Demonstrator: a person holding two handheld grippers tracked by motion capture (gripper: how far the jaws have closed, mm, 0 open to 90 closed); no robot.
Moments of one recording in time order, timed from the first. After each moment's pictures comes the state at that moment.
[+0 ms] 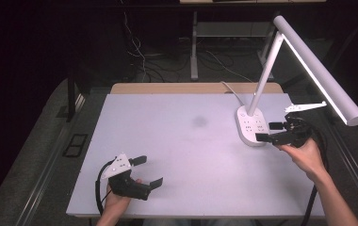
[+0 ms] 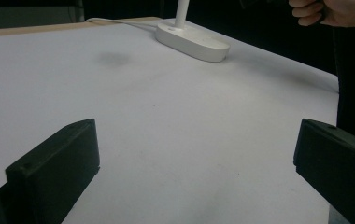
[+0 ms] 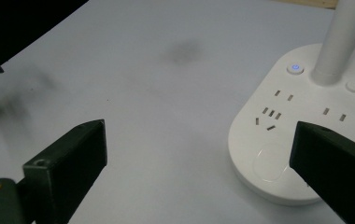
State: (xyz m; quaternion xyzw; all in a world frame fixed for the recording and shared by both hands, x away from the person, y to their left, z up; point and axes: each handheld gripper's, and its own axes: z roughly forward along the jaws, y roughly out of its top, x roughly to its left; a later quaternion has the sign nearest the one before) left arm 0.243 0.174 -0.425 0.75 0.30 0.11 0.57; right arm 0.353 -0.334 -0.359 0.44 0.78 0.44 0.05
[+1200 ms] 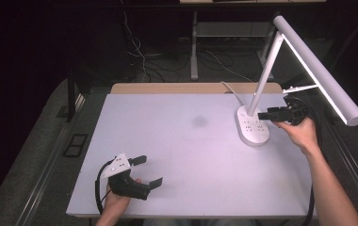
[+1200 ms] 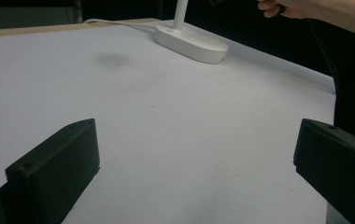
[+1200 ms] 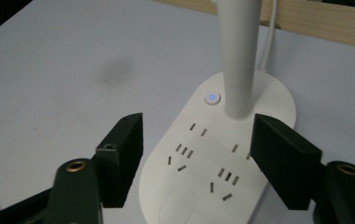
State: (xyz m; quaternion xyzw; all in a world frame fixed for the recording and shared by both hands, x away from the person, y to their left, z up) left arm 0.244 0.176 -0.425 0.75 0.30 0.10 0.58; right arm 0.426 -0.355 -0.364 0.48 0.78 0.40 0.07
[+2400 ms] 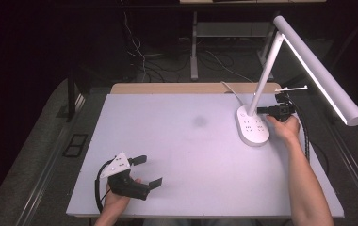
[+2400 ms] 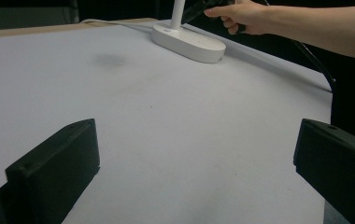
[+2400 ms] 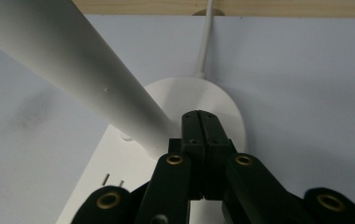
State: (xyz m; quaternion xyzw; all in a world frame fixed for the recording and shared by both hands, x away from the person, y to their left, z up) left arm 0.244 0.177 -0.424 0.76 0.30 0.10 0.58; right arm 0.482 -0.360 -0.423 0.57 0.72 0.39 0.07
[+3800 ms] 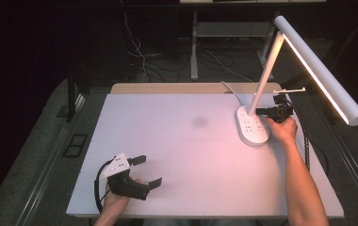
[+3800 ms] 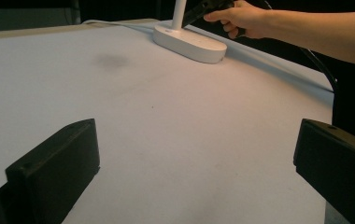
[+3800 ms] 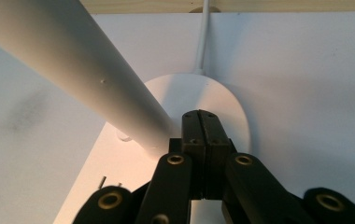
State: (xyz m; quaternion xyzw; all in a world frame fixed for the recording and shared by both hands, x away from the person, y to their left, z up) left arm 0.244 0.177 -0.424 0.75 0.30 0.10 0.58; right arm 0.479 -0.355 -0.427 0.58 0.71 0.39 0.08
